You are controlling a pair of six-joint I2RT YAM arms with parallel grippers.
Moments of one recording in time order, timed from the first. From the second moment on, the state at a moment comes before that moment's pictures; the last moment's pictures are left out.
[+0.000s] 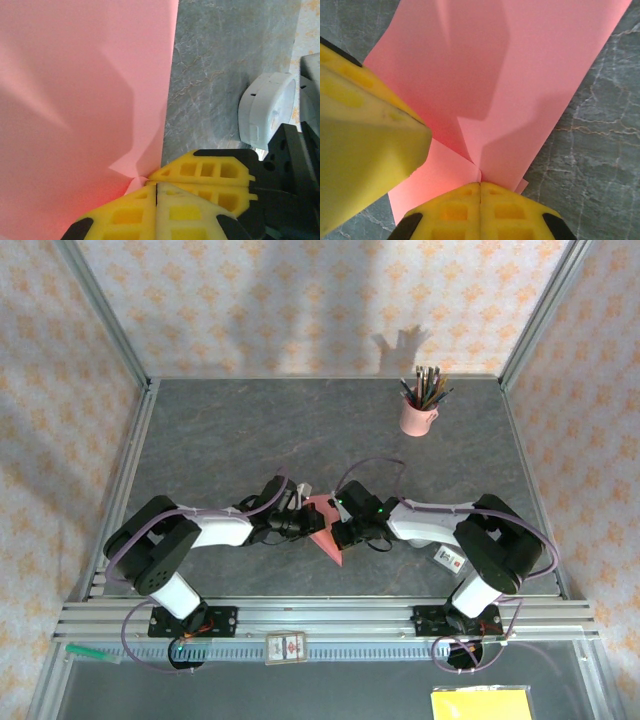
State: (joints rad) left arm -0.64 1.60 0.60 0.24 0.47 -1.00; right arm 0.82 1.60 0.75 -0.25 -0.20 0.40
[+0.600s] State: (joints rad) left arm -0.64 1.62 0.58 0.18 0.44 -0.92; right arm 0.82 1.60 0.75 -0.25 -0.20 0.40
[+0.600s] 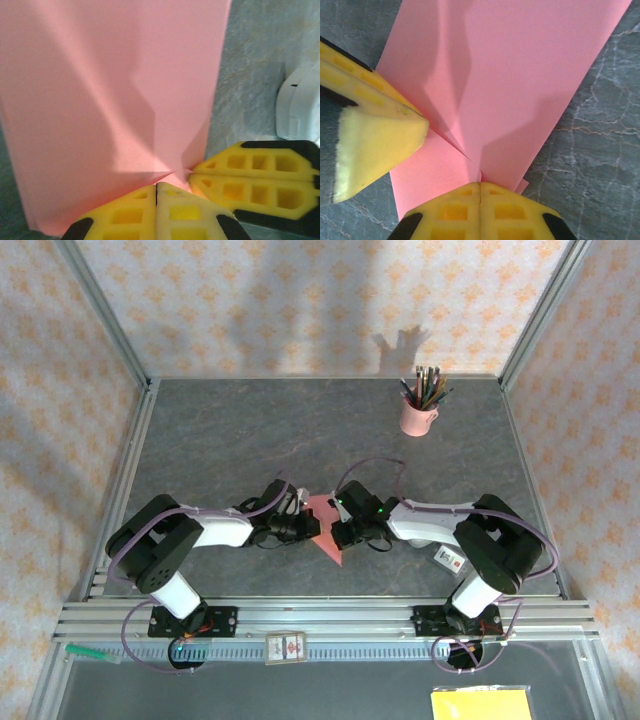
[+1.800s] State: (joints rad) left arm -0.57 1.75 0.78 0.13 0.43 -0.85; right arm 0.82 1.59 0.74 -0.22 -0.21 0.41
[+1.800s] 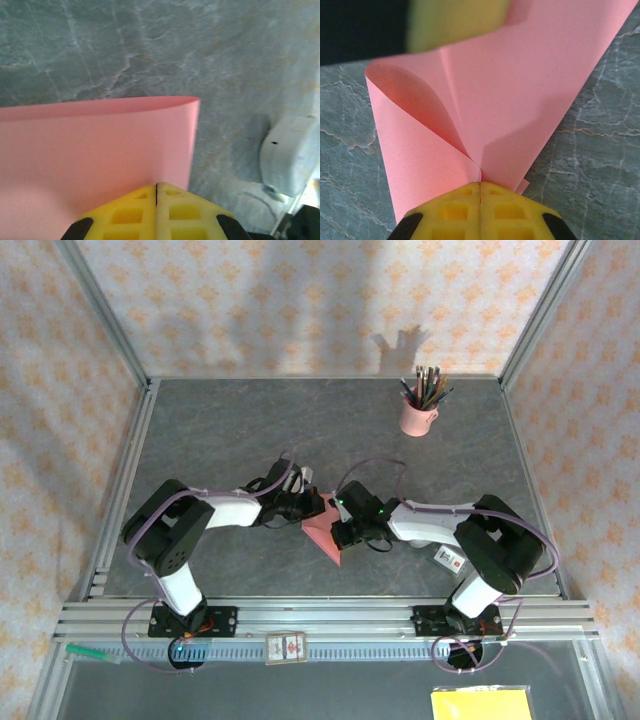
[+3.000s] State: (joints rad) left arm -0.57 1.80 0.81 0.09 0.42 -0.72; right arm 0.82 1.61 0.78 -0.28 -0.20 0.40
